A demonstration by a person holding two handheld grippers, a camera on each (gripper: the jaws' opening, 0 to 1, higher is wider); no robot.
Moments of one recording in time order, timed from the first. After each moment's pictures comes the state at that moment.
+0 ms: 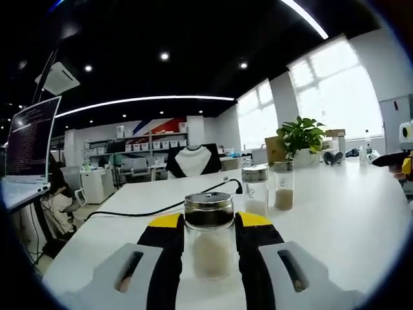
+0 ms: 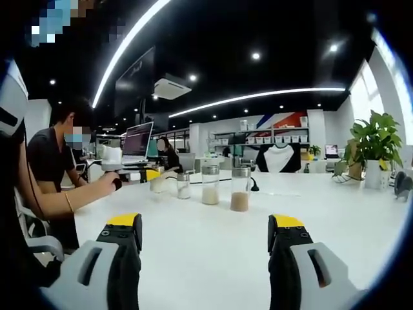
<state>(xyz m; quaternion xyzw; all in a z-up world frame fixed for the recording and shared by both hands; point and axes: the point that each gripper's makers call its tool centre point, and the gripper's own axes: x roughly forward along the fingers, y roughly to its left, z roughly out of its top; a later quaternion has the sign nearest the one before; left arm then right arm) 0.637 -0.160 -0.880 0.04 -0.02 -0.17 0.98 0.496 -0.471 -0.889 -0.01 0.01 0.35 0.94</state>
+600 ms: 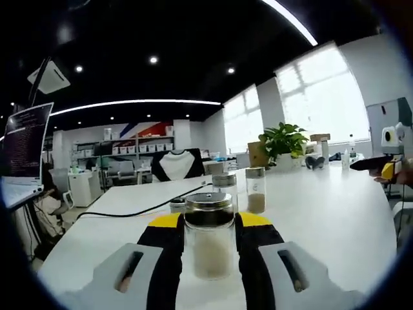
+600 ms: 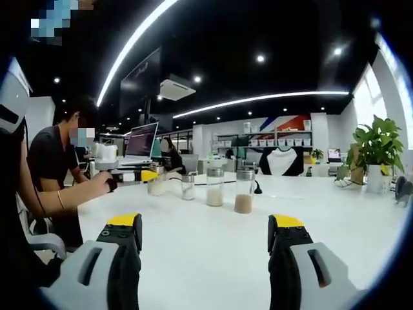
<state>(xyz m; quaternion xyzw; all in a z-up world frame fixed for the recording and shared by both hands) 0.592 -0.186 -0.877 0.04 -0.03 -0.22 0.97 0.486 -0.466 -0.885 -0.02 0.00 0.36 0.93</state>
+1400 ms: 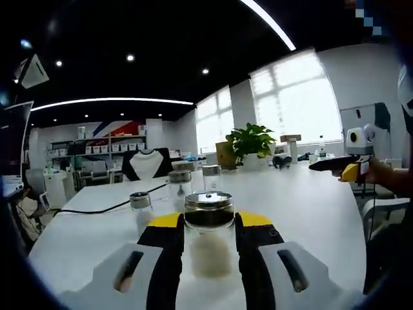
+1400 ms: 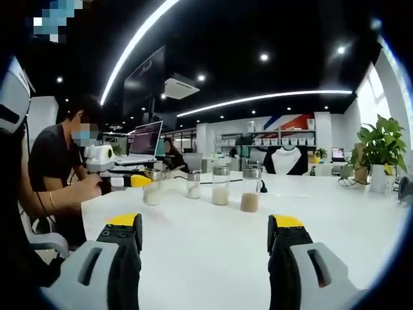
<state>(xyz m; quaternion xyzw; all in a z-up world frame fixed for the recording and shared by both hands) 0.543 -0.236 -0.887 0.04 -0.03 -0.33 0.94 0.481 -0.454 -0.889 -0.02 0.00 0.37 0.93</state>
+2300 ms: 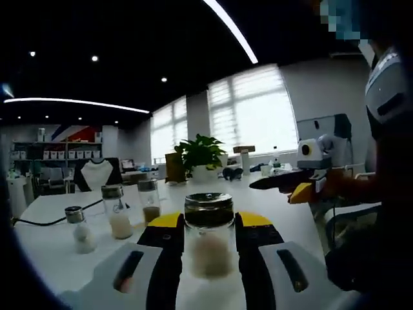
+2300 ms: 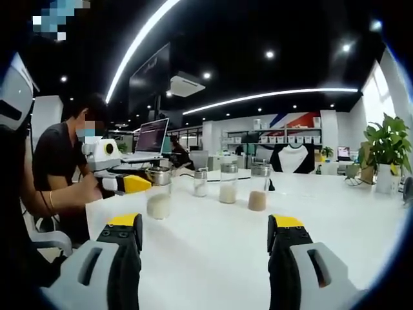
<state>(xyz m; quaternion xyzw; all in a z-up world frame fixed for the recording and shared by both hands) 0.495 -0.326 -0.873 0.03 -0.05 -0.47 0.88 0.480 -0.442 -0.893 -0.02 0.01 0.39 0.92</state>
